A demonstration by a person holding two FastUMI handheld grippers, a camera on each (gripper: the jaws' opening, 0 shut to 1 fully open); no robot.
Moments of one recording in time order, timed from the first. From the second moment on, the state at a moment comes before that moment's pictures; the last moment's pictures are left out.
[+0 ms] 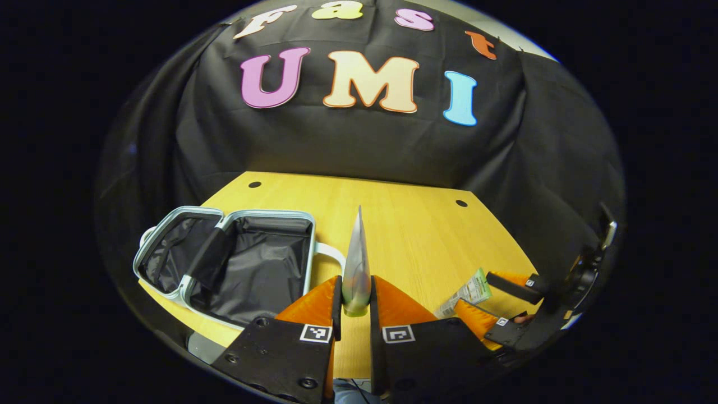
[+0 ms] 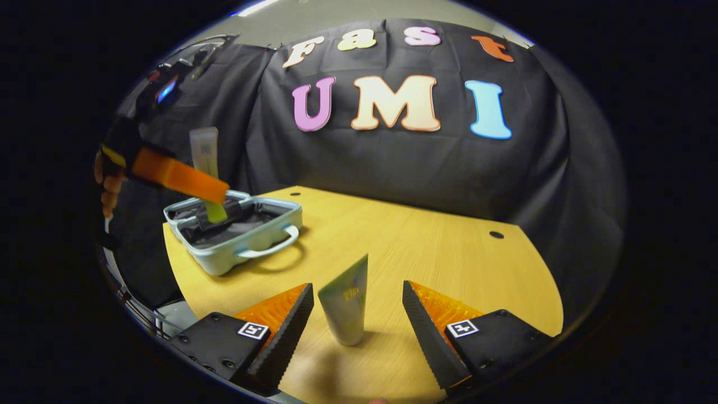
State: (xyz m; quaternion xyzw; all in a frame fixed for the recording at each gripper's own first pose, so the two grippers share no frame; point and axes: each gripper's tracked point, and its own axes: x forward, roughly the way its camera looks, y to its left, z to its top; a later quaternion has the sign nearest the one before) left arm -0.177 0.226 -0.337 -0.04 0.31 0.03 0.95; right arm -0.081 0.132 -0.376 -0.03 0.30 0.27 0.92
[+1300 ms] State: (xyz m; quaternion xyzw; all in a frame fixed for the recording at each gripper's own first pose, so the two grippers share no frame) left arm -0.208 0.400 -0.428 -0.05 0.47 0.09 0.87; right arm -0.083 0.300 -0.313 0.07 0.38 0.29 0.88
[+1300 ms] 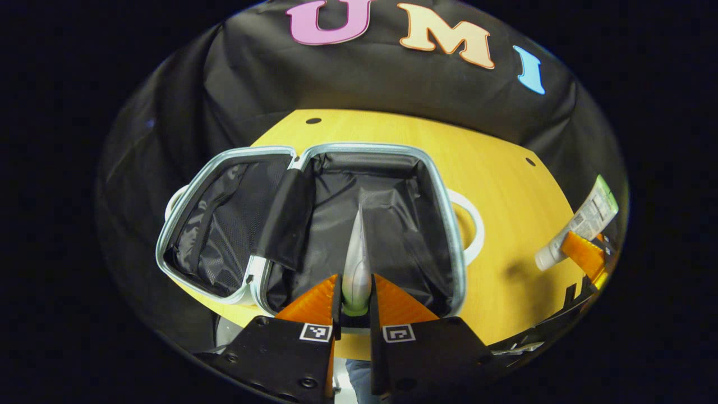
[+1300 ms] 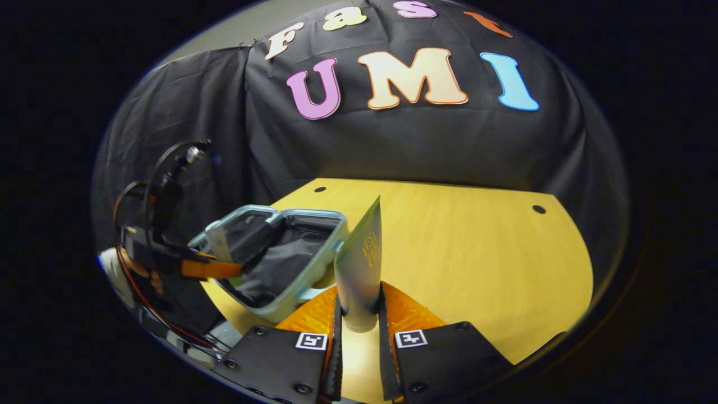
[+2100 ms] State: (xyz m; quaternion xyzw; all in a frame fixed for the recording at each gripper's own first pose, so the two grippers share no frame) left arm -0.200 0.415 -0.464 -0.09 0.49 -0.06 0.86; right arm -0.150 0.447 -0.388 0.08 0.52 0.25 0.81
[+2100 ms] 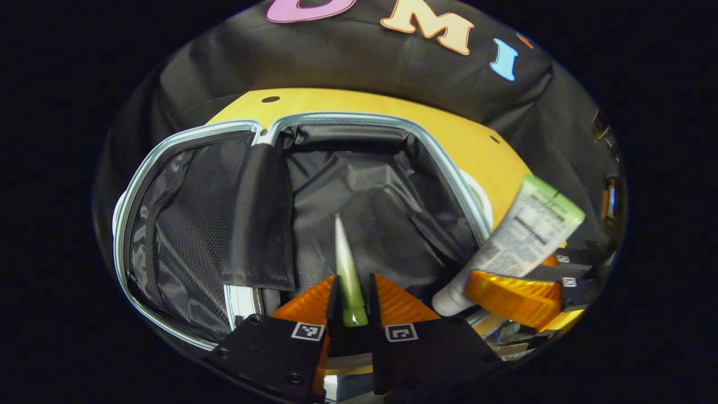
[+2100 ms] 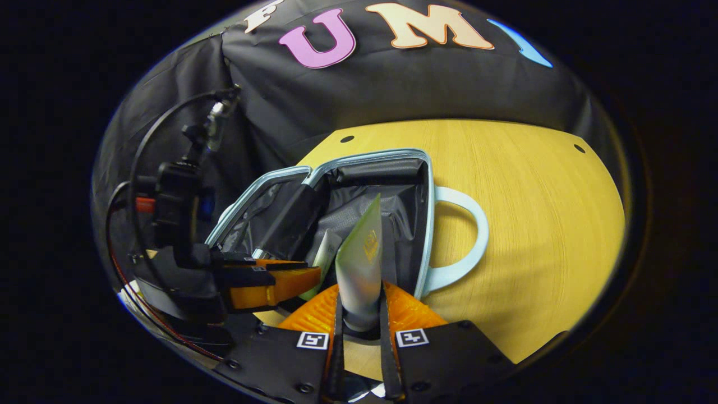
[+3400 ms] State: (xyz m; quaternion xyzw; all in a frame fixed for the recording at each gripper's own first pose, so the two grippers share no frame) left arm -0.170 0.770 -0.425 -0.18 0.44 0.22 0.85; right arm -0.042 0.387 -0.294 0.11 0.36 0.17 0.91
